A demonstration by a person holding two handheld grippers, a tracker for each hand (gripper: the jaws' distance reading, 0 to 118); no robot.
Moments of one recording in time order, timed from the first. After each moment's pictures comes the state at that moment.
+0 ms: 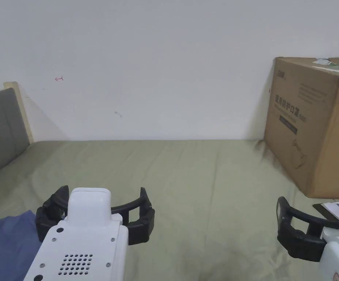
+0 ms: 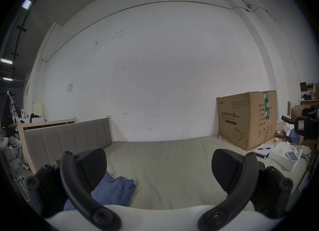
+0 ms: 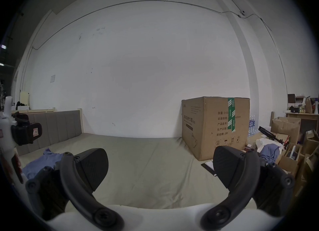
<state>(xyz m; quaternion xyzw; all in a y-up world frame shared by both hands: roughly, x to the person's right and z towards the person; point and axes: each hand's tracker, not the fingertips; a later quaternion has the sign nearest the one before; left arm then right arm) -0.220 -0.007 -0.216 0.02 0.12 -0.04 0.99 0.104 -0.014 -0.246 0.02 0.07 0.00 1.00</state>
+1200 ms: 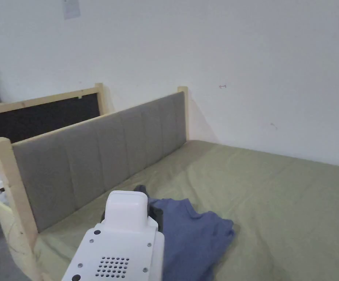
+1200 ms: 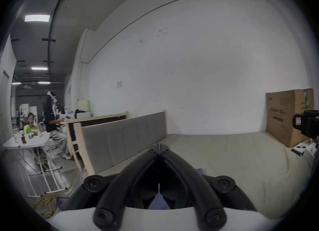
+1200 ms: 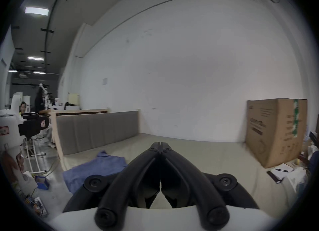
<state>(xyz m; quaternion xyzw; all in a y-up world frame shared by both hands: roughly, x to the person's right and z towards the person) -0.371 0.015 -0.074 -0.01 0.35 -0.03 0.94 -0.101 0.005 -0.242 0.03 0.34 0.00 0.94</state>
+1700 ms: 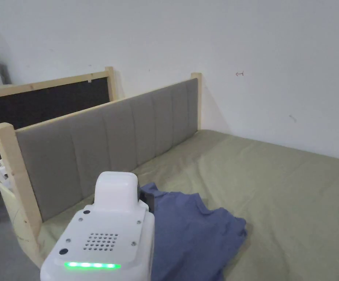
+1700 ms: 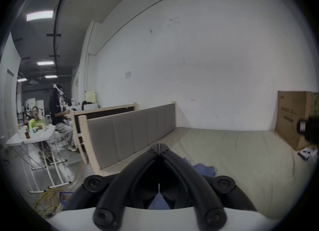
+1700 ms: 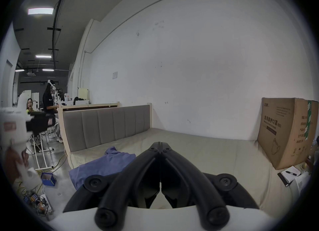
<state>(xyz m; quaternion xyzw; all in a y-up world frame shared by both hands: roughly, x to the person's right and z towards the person) -0.429 0.030 -0.116 -0.04 0.36 0.00 0.93 -0.137 0.010 -0.276 -0.01 0.36 0.02 0.93</state>
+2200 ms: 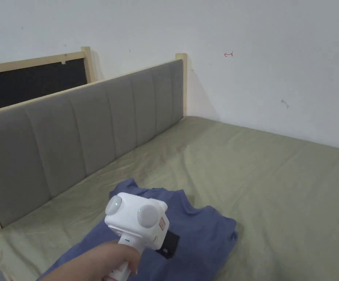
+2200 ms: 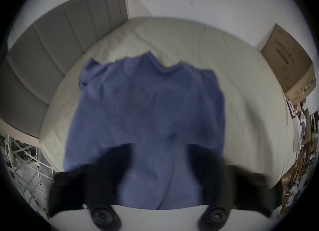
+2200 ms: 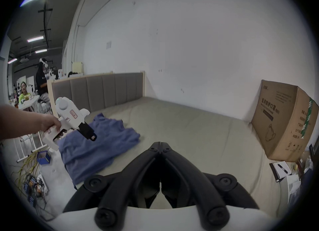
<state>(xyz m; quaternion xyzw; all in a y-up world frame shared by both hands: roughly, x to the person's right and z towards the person) -0.591 -0.163 -0.364 -0.54 0.14 0.11 0.82 -0.113 -0.046 -0.329 -0.14 0.34 0.10 0.92</state>
